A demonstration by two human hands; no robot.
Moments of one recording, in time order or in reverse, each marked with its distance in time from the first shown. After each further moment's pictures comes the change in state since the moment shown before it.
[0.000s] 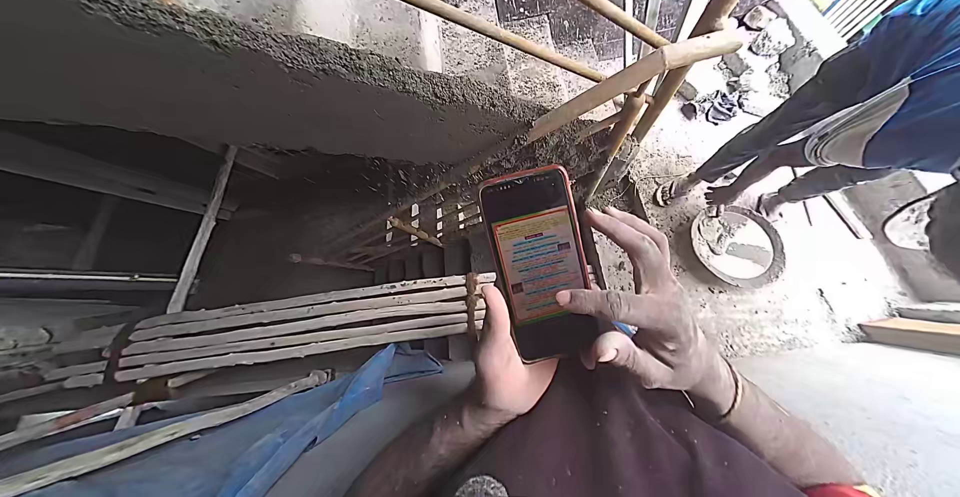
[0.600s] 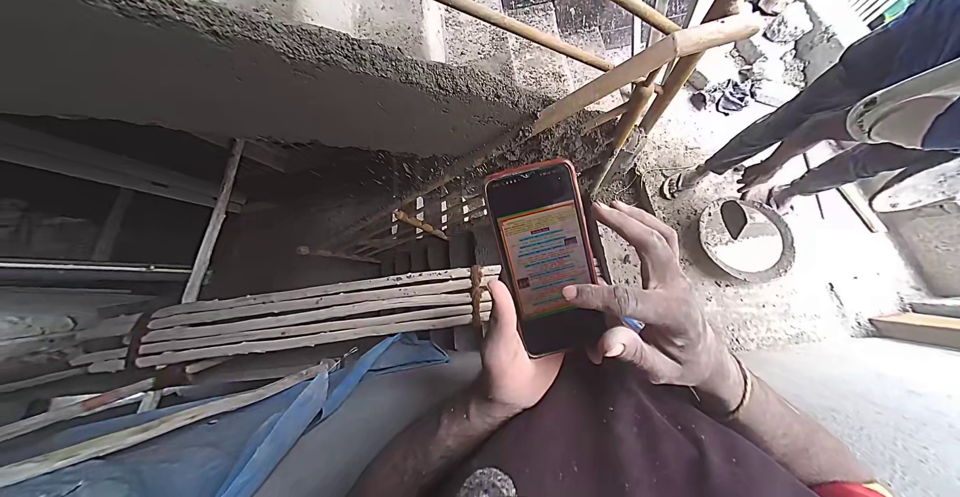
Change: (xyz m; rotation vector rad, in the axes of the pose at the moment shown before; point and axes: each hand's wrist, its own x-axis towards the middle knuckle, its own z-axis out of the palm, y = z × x) left_hand -0.002 -0.003 -0.003 -0.008 0.029 0.017; right_hand -0.003 0.002 0.001 0.007 -0.009 0.011
